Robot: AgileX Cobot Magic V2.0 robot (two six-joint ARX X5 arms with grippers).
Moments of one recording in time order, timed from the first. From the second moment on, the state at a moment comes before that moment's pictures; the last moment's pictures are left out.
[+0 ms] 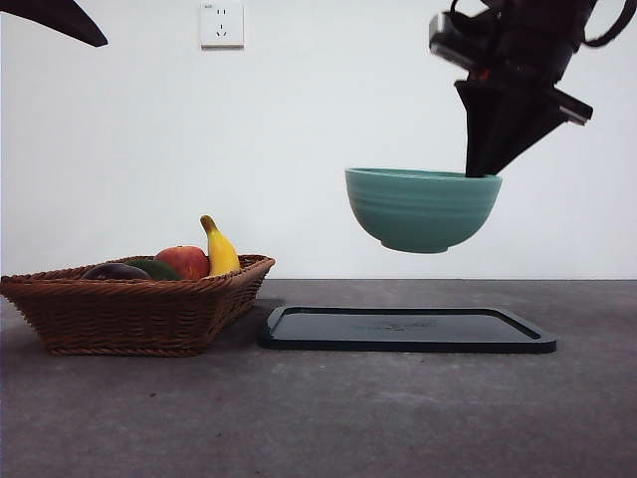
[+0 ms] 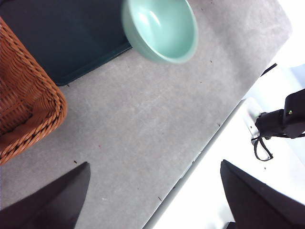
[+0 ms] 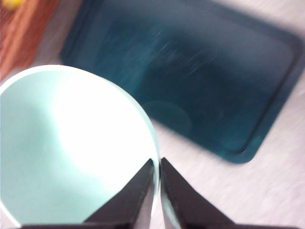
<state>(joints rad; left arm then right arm) -0.30 1.24 1.37 -1.16 0.66 0.17 0.35 1.62 1.46 -1.00 -0.27 0.00</state>
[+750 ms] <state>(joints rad) -0.30 1.24 1.37 -1.16 0.66 0.17 0.58 1.50 1.03 -0.72 -0.20 0.03</state>
